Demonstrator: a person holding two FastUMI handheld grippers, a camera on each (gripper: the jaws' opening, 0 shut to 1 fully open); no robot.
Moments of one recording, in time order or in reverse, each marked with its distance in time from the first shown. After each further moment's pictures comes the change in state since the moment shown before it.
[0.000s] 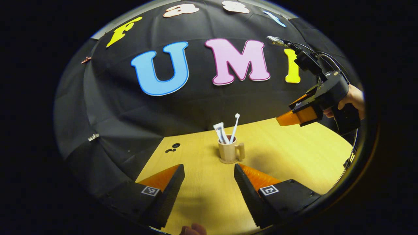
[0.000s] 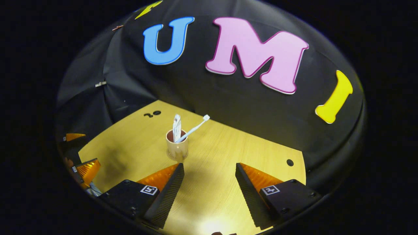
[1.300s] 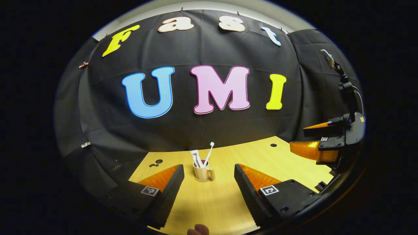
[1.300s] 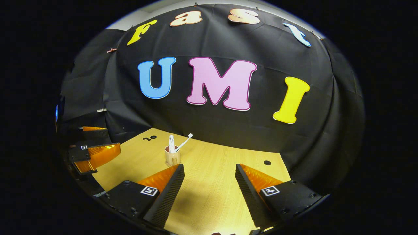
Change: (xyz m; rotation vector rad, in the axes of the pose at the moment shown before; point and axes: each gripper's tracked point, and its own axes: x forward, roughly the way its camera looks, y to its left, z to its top) left arm -0.063 -0.056 0.087 -0.056 -0.112 -0.101; right arm -0.150 -0.037 -0.017 0.087 -0.225 -0.119
